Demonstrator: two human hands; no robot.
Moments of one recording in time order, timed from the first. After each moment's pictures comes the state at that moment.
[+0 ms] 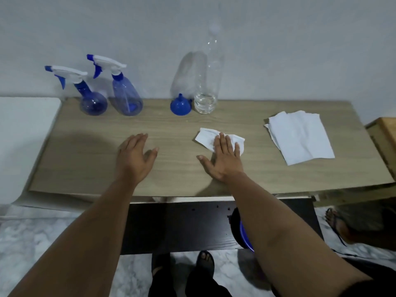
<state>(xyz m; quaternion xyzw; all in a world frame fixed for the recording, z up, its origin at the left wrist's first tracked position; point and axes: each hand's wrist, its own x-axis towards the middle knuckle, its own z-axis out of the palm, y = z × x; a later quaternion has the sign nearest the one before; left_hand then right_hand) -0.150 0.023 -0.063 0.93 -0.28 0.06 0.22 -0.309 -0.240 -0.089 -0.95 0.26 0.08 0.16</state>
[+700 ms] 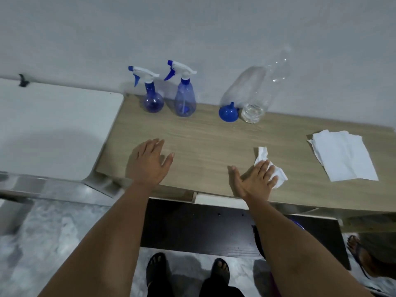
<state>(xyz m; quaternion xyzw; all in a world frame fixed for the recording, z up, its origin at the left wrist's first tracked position) -0.134 0.146 -0.042 0.96 -0.24 0.05 0.17 -0.312 -0.129 -0.078 -0.87 0.46 0.09 0.16</state>
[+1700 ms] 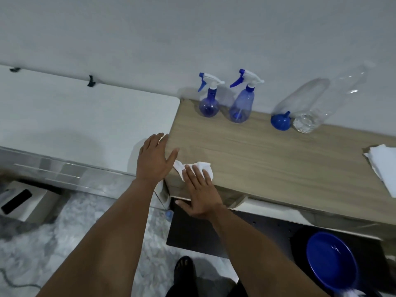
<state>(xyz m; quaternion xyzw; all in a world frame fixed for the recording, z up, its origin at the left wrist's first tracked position) -0.060 0.319 -0.029 0.95 -0.20 0.07 0.23 -0.197 0.161 -0.104 -0.99 -0.09 0.05 0.08</state>
